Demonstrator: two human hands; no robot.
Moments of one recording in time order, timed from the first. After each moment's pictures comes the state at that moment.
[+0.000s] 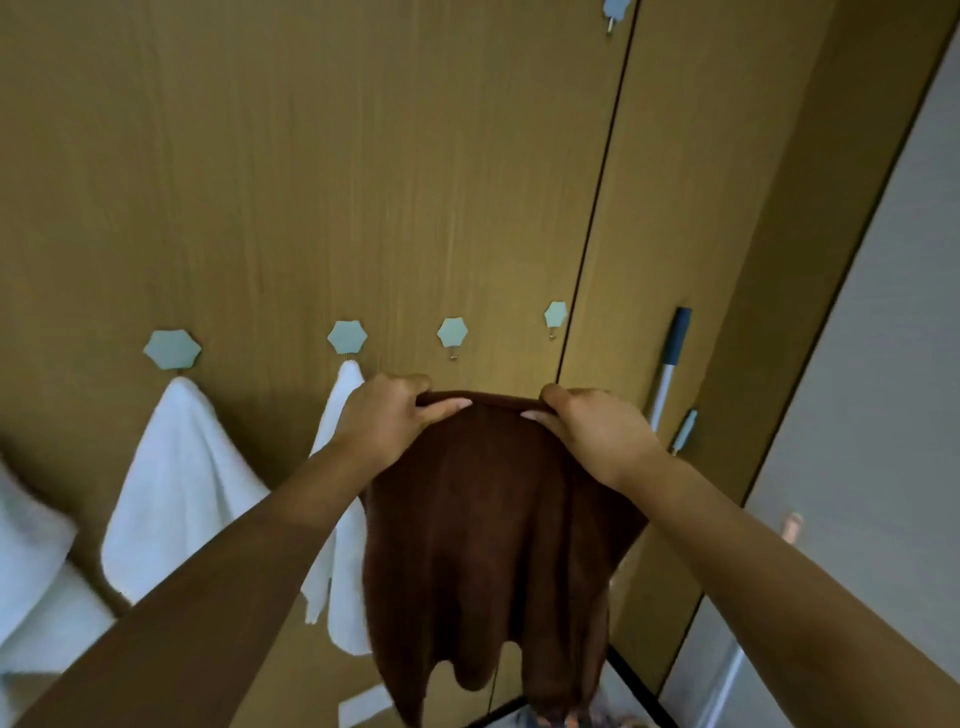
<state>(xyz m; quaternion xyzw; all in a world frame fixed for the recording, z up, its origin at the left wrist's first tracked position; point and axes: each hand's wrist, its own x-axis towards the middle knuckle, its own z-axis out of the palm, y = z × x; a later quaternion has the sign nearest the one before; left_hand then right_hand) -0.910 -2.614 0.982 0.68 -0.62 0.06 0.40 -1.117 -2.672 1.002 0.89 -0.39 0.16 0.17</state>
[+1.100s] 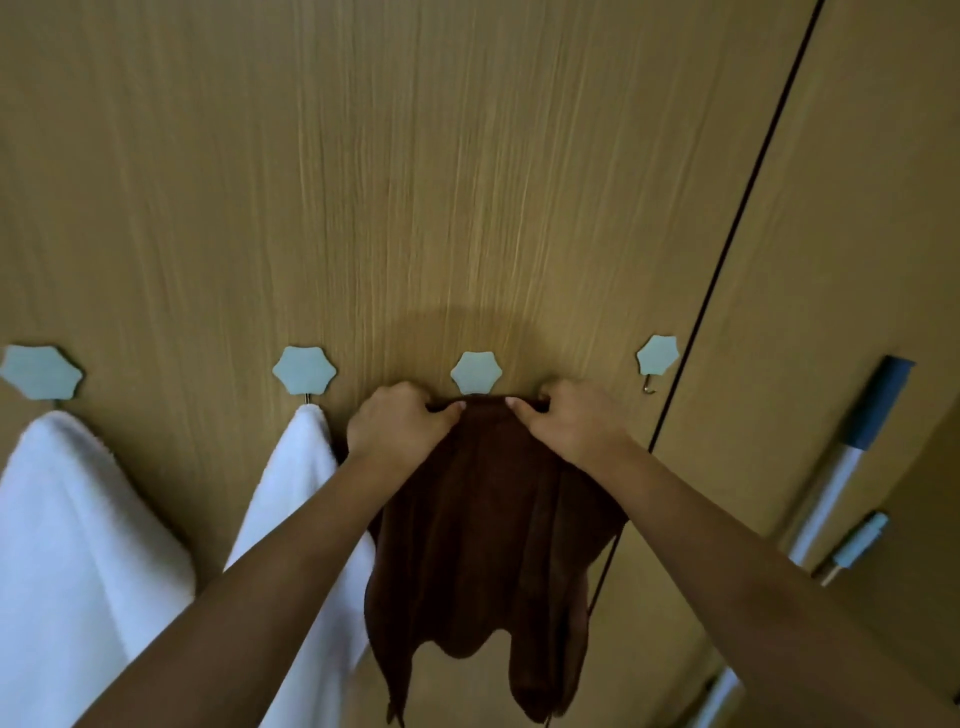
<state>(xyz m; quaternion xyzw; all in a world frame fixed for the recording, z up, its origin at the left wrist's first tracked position) -0.857 -2.821 0.948 0.83 -0.42 0.02 0.36 -1.004 -2.932 0.972 0.89 -0.40 0.21 0.00</state>
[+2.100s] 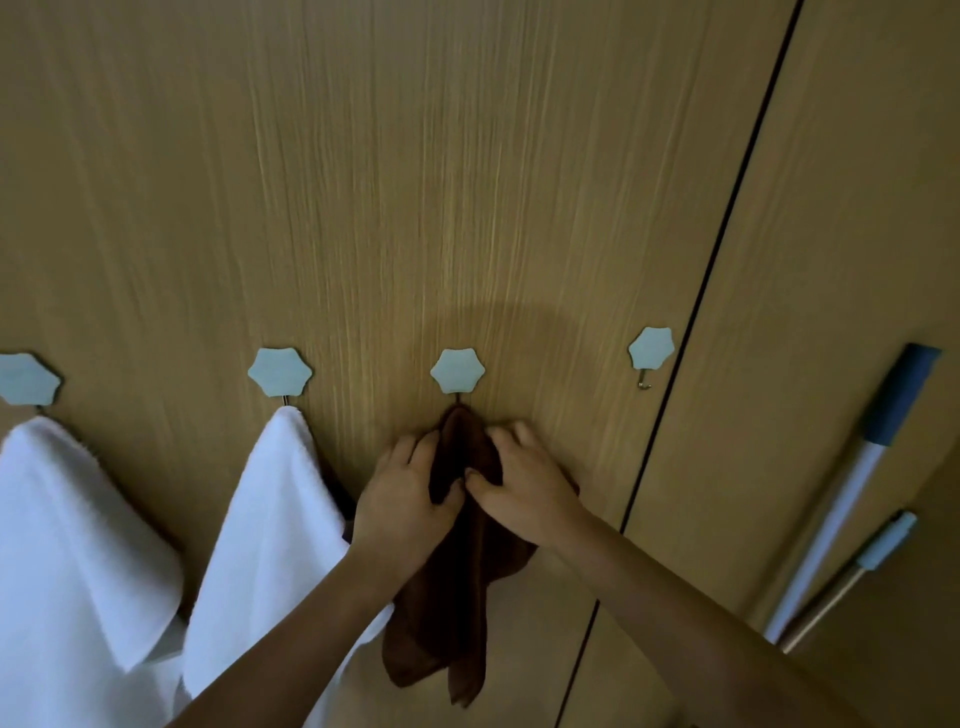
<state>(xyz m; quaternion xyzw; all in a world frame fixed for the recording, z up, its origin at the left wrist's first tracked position) -0.892 -2.812 0.877 0.75 -0.51 0.12 0.40 -1.008 -2.901 0.918 0.92 -0.28 0.21 -0.19</state>
